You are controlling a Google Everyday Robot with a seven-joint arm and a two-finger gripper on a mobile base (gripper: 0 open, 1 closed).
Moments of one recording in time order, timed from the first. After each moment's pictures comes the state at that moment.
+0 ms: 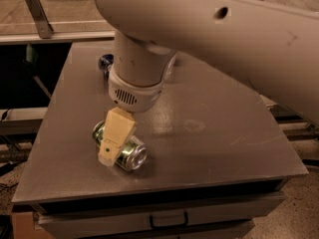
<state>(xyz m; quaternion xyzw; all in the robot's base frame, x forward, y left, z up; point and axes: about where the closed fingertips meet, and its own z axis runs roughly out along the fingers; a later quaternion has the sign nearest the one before) 0.432 0.054 0.892 -0.56 0.82 0.05 0.11</state>
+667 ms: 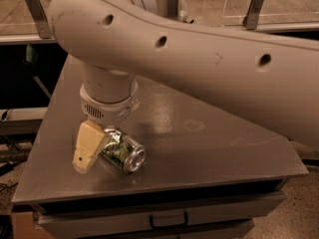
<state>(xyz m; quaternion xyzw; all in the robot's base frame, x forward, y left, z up) 0.432 0.101 0.861 -0.53 0.84 0.04 0.10</state>
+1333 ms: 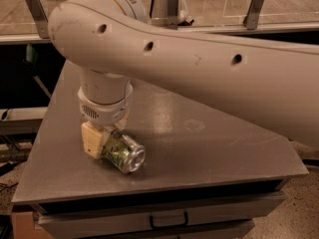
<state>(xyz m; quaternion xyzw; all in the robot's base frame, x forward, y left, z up) 0.445 0.113 0.841 -0.51 0.86 0.05 0.09</state>
